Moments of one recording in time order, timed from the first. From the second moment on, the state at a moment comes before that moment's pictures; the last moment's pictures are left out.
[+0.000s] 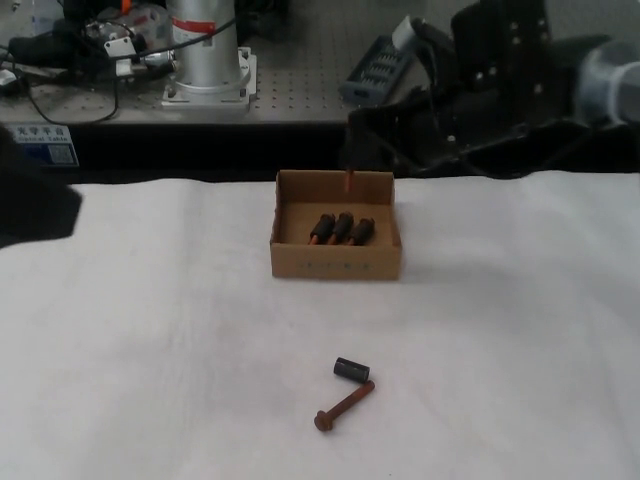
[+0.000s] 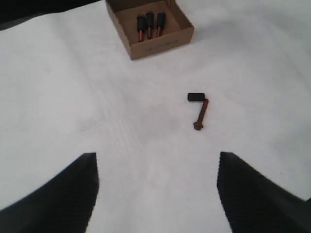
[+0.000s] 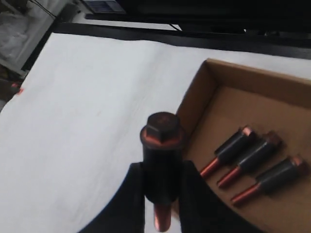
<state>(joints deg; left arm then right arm) -24.9 50.3 -72.4 63.6 4.7 -1.9 26.5 119.9 -95.1 23.7 -29.4 15.4</state>
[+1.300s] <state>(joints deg) -24.9 50.2 -72.4 62.7 1.9 -1.9 26.1 124.1 -115.7 65.9 -28.1 -0.9</state>
